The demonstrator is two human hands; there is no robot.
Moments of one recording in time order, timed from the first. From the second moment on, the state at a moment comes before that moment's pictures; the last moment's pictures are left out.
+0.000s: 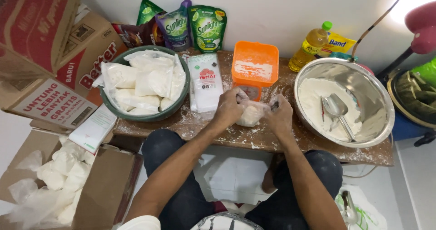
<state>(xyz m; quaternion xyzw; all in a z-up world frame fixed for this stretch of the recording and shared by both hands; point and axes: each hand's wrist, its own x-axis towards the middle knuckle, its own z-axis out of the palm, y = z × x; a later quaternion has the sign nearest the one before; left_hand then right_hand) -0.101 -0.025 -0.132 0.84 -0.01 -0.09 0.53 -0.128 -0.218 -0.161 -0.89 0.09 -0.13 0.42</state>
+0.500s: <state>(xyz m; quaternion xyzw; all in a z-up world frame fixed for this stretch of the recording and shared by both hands) -0.108 -0.017 -0.098 0.82 -0.07 -0.03 0.57 -0.144 -0.211 -0.097 -0.85 0.05 -0.14 0.51</state>
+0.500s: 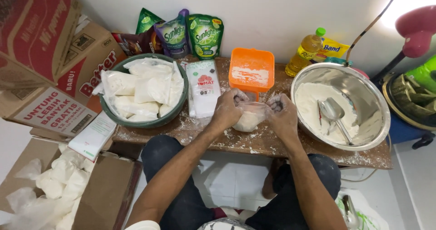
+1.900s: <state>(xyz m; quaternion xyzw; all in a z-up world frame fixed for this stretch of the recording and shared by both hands) -0.120 0.010 -0.103 0.79 -0.14 0.02 0.59 -0.154 -0.230 -0.083 -0.89 -0.10 -0.20 0.39</state>
